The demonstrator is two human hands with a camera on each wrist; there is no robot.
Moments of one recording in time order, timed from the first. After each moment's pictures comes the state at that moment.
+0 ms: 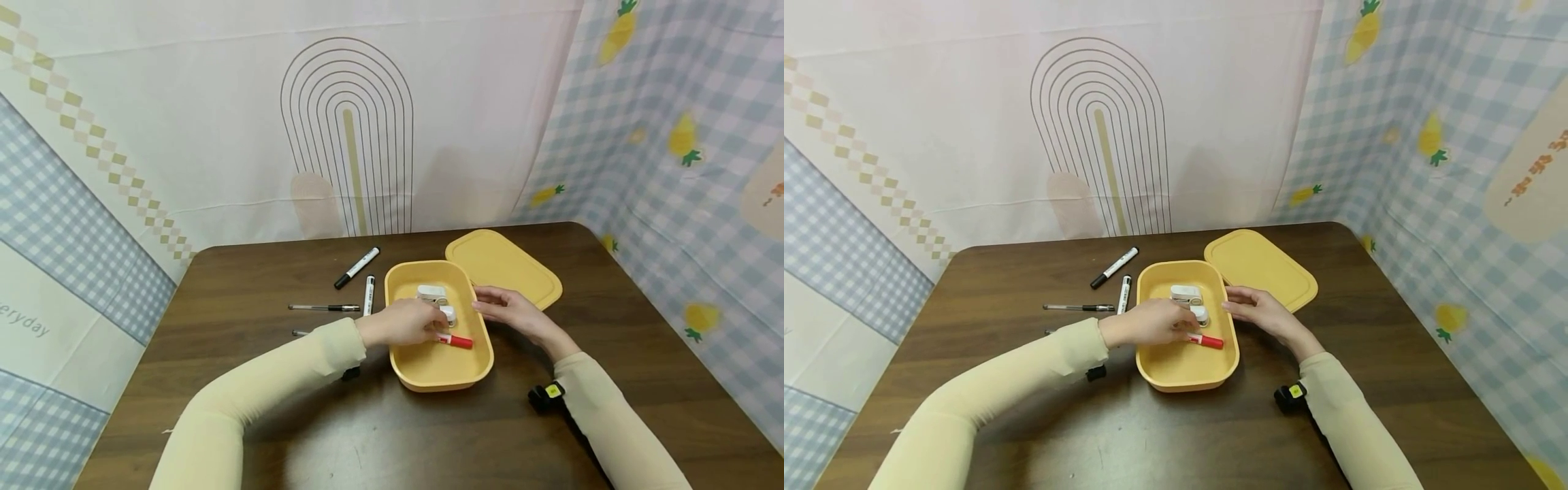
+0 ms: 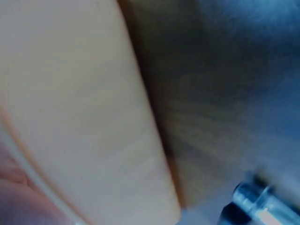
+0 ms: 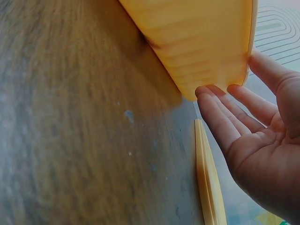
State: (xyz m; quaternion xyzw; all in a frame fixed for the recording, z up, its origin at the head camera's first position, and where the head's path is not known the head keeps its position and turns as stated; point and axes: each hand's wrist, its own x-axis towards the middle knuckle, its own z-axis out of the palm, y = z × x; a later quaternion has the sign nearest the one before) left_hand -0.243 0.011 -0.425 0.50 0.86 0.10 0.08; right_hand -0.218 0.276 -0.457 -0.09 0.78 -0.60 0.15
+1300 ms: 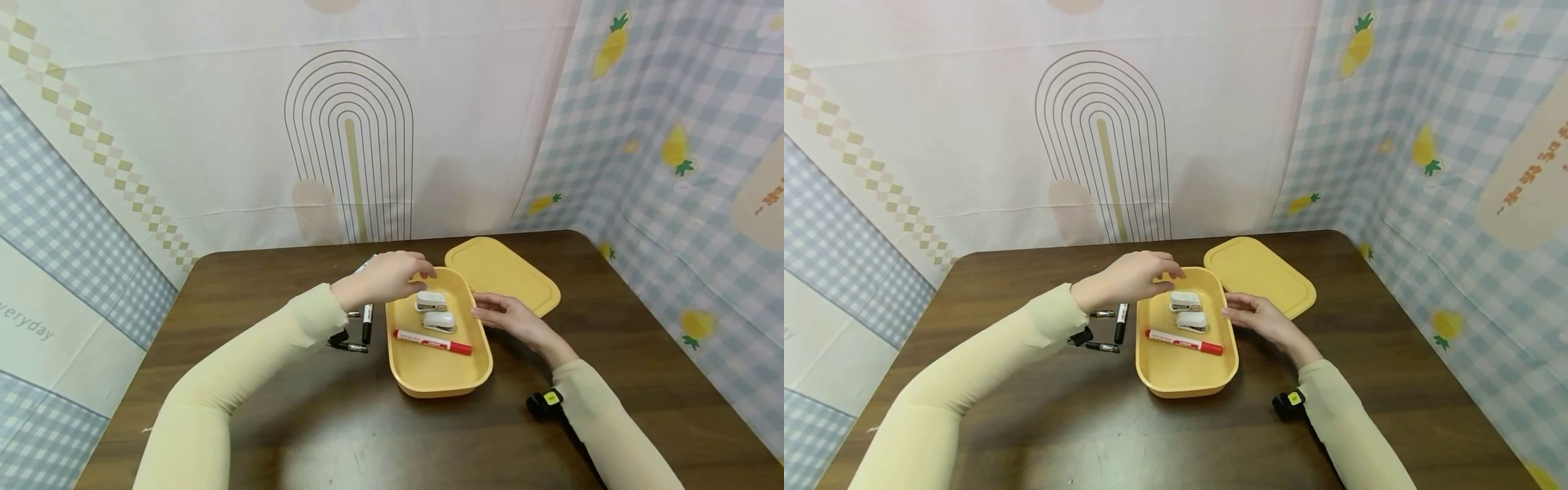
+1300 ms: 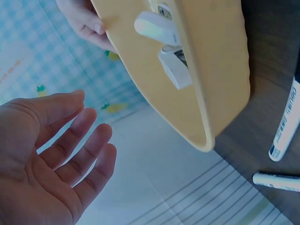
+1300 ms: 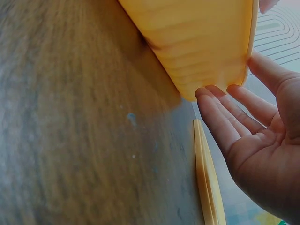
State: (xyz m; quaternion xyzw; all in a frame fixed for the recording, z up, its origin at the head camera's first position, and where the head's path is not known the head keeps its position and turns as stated) left_hand -0.271 -0.014 -0.341 0.48 0.87 0.10 0.00; right_hand -0.215 0.274 -0.457 -0.09 0.78 -0.61 0.14
